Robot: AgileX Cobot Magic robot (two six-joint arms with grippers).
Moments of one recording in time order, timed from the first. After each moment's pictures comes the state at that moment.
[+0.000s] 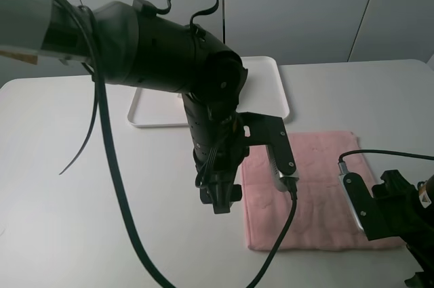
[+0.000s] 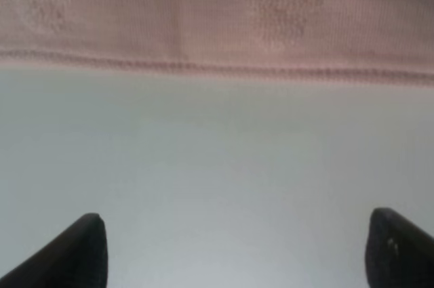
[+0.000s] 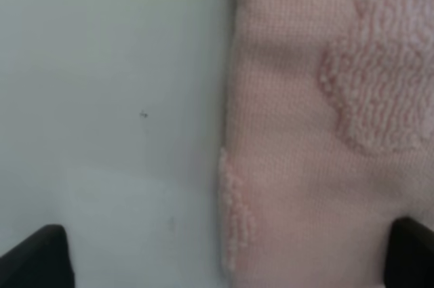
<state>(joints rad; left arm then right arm) -0.95 2.04 -1.38 0.07 0.87 0.50 0.30 1.54 -0.27 -0.21 0.40 -1.10</state>
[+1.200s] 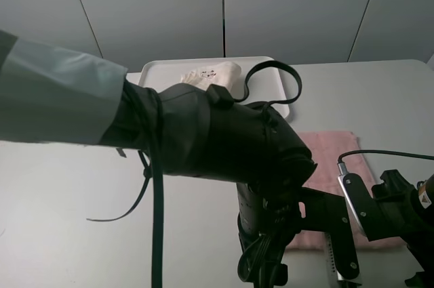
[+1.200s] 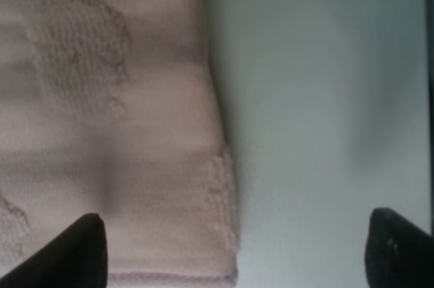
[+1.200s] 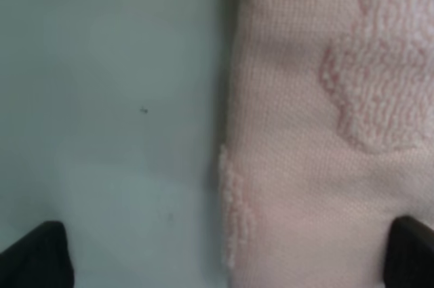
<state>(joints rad) -1.19 2.13 -1.38 0.01 0.78 0.47 0.30 1.54 -0.27 -0.25 0.40 -1.08</state>
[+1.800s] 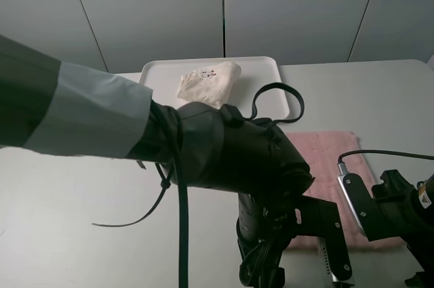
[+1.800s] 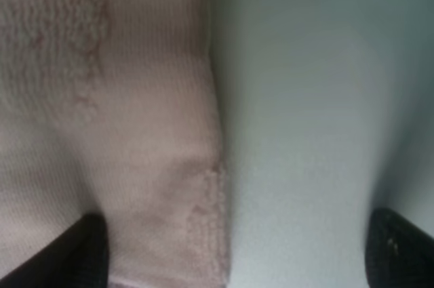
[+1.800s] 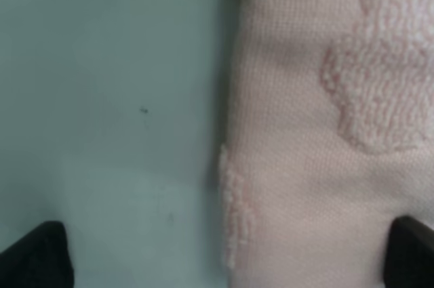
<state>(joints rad) -1.19 2.19 -1.38 0.01 0.76 0.44 0.30 1.54 -0.27 -0.25 0.40 -1.08</state>
